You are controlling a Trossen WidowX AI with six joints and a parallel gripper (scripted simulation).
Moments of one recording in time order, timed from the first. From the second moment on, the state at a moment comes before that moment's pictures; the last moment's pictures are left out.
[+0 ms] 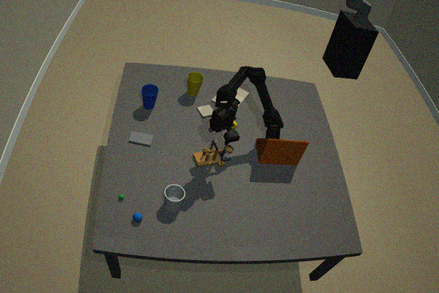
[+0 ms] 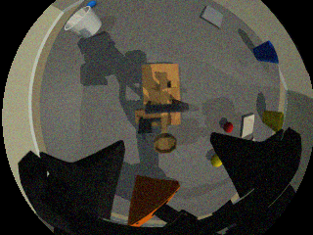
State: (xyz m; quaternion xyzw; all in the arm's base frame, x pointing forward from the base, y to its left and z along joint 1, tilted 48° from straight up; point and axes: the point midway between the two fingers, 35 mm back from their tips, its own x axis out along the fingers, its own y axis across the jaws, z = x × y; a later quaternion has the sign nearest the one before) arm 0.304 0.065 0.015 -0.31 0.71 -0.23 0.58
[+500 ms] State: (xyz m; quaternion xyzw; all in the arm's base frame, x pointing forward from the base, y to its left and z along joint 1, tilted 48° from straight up) arm 0.367 0.027 -0.030 -0.31 0.71 -0.24 0.59
